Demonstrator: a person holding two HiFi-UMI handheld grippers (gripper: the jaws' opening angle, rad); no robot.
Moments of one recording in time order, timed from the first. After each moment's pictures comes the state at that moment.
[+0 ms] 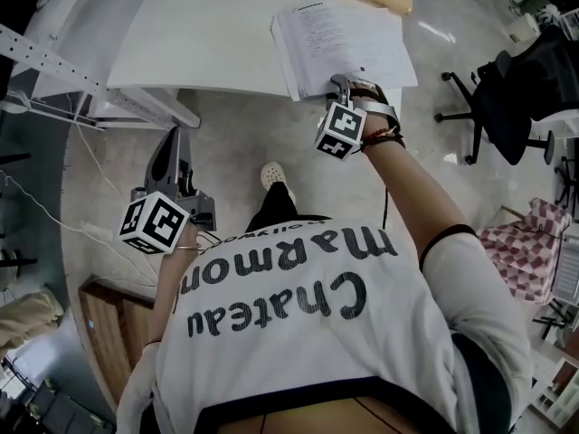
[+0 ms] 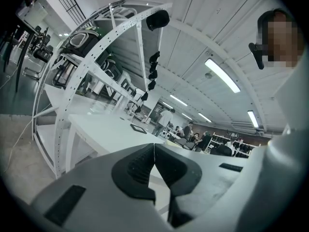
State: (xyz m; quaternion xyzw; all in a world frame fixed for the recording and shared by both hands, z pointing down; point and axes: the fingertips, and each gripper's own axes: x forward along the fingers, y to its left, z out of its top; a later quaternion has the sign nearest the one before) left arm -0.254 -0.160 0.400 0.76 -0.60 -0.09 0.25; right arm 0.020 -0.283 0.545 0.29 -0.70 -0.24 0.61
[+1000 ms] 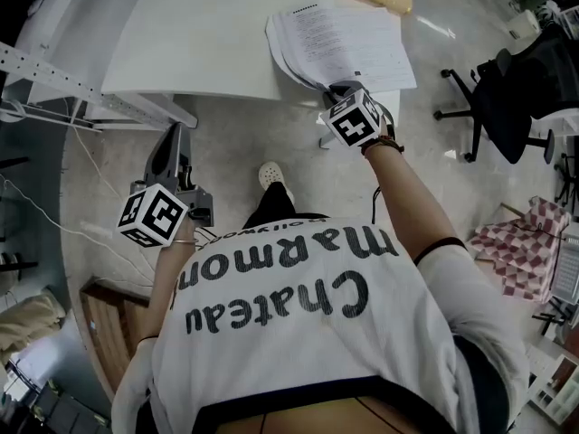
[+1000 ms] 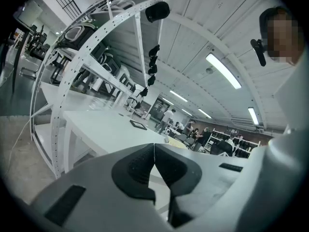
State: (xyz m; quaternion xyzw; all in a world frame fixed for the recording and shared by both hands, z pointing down) left arm -0.249 -0.189 0.413 0.76 -0.59 -0.07 0.26; right arm 0.028 -0.292 0.550 0.37 -0.80 0.05 0.47
